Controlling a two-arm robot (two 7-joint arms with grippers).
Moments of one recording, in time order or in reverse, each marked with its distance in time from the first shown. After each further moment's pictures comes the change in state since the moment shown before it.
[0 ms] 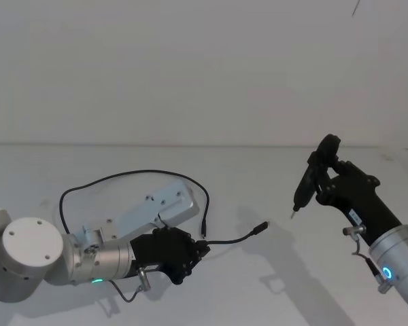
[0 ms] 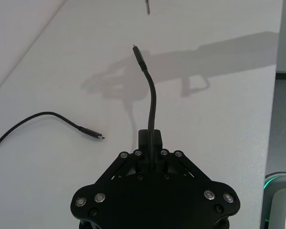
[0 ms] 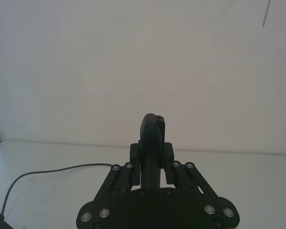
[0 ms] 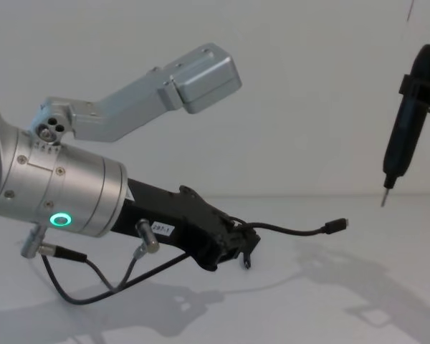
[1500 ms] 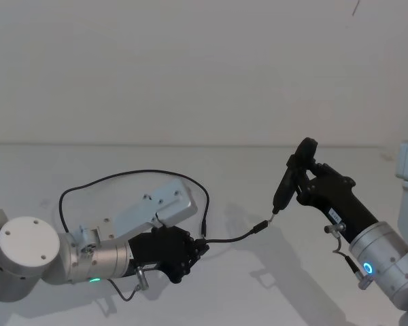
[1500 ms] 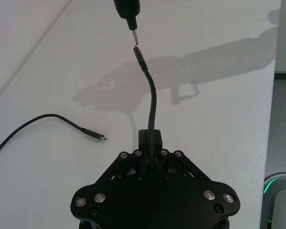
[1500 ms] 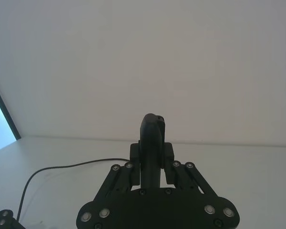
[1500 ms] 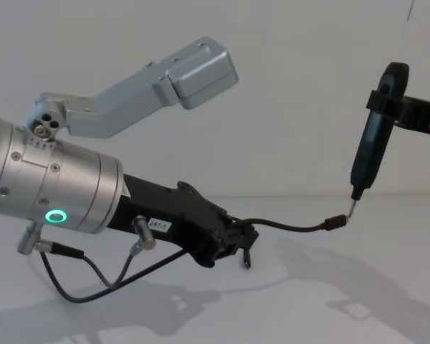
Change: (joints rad) left arm 0.003 0.009 -0.005 -0.010 0.001 -0.011 -0.003; right arm 0.072 0.001 -0.057 0.103 0.067 -0.007 0.040
